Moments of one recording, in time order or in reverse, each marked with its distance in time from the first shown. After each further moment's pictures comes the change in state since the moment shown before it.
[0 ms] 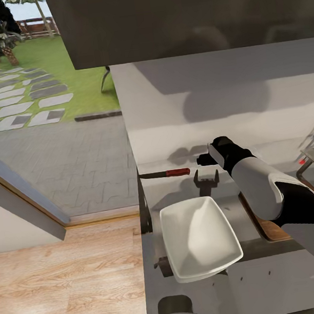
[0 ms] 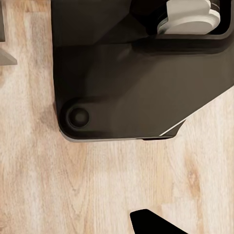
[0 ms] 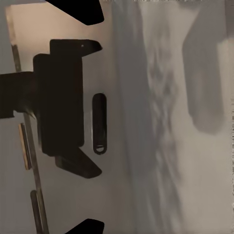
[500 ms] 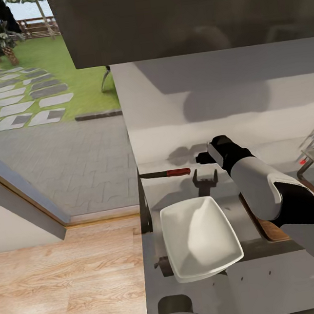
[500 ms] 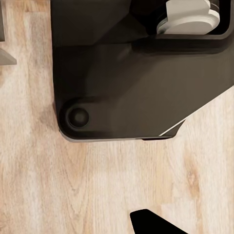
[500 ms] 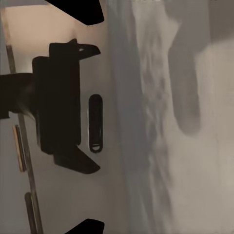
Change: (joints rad) left arm 0.000 0.000 0.000 0.000 0.000 0.000 0.000; right arm 0.000 0.009 0.001 -0.018 0.000 -0.005 0.000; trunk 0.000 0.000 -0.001
